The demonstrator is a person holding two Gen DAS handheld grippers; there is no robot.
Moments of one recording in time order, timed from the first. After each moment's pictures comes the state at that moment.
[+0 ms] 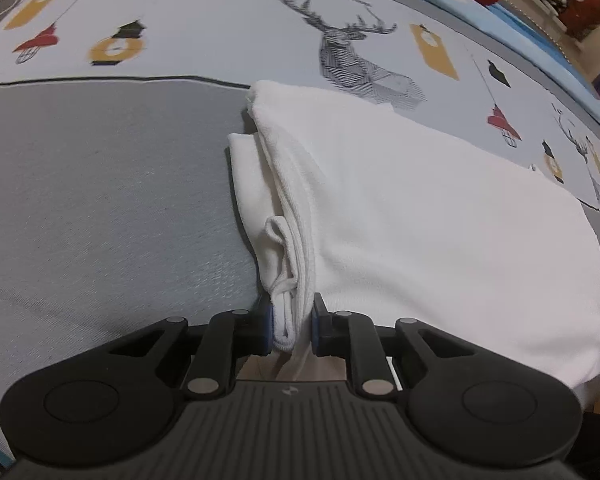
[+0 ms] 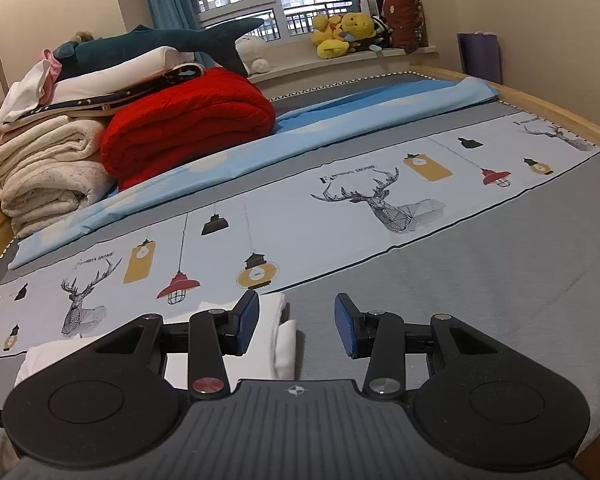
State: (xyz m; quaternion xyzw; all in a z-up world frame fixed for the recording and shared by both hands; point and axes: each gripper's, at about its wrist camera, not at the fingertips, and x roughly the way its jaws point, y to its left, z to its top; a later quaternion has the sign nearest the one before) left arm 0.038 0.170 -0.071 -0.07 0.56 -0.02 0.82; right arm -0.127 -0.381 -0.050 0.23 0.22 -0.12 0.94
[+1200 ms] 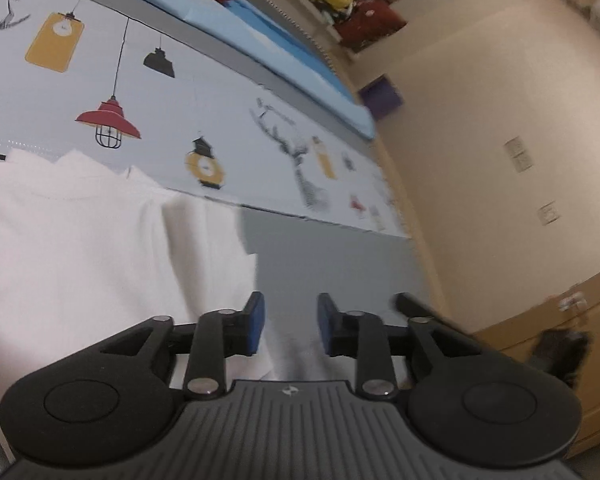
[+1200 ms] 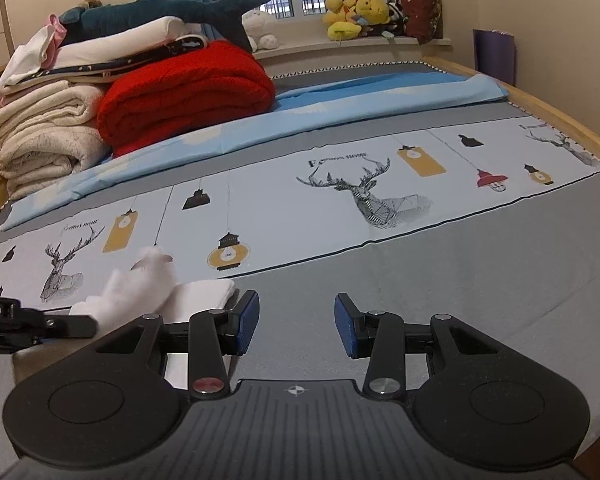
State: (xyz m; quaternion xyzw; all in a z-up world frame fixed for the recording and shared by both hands) left arm 0.059 -0.075 -0.038 -0.26 0.47 -0.35 0.77; right arm -0.120 -0.415 -0.060 0.19 0.26 -0.10 0.94
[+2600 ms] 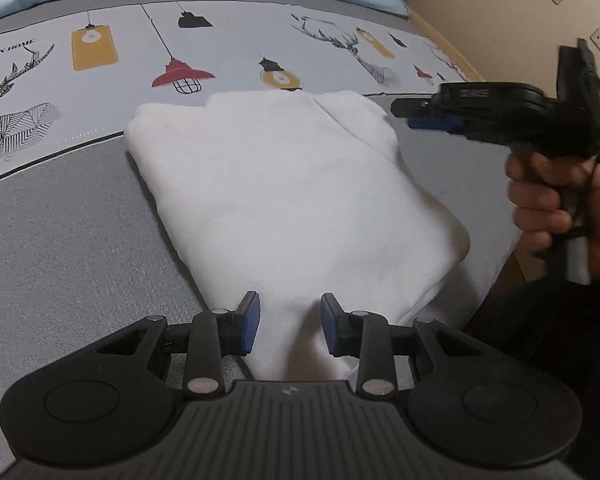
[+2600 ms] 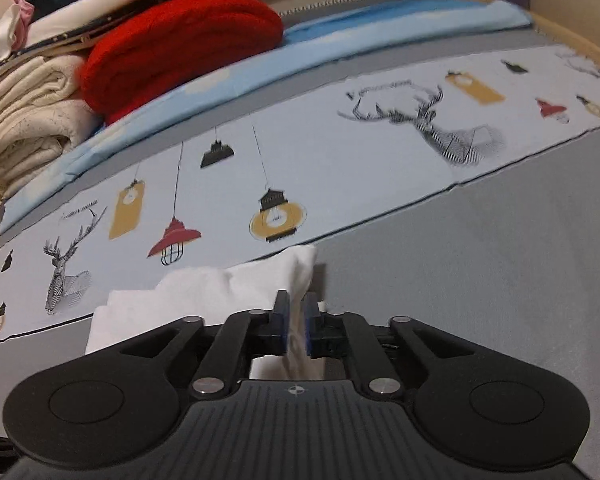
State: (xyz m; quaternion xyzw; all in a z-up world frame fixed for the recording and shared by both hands) left arm 0.025 -0.038 -0.063 0.03 0.52 -0.33 0.79; right arm -0.021 -0.370 -0.084 0.26 0.33 -0.09 0.90
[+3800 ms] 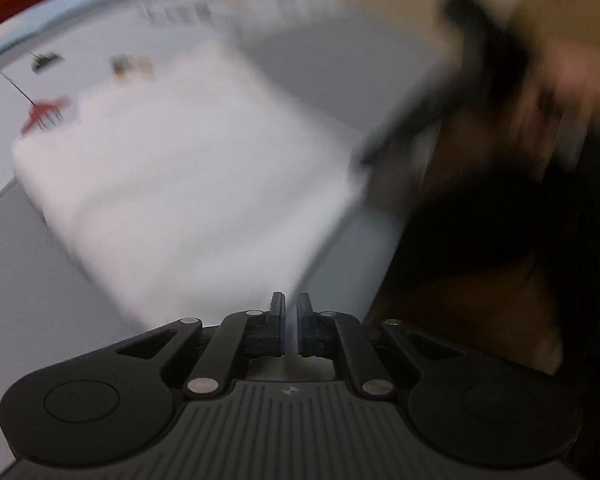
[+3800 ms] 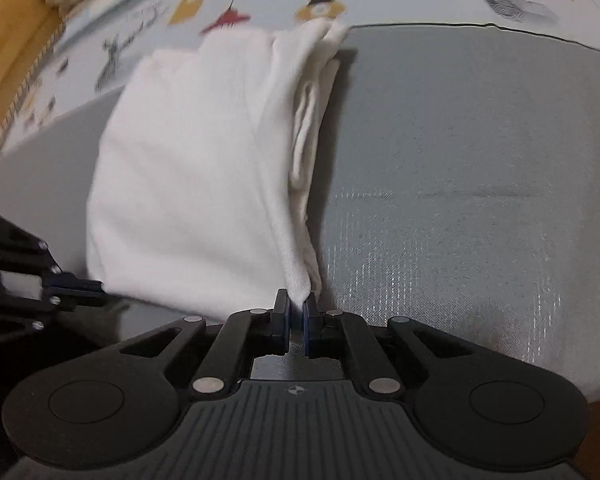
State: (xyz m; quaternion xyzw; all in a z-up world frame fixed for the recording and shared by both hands) left arm -0.018 -0.060 -0.058 0.12 0.46 -0.48 0.74; right arm -0.104 -0.364 -0.120 0.18 0.54 0.08 0.82
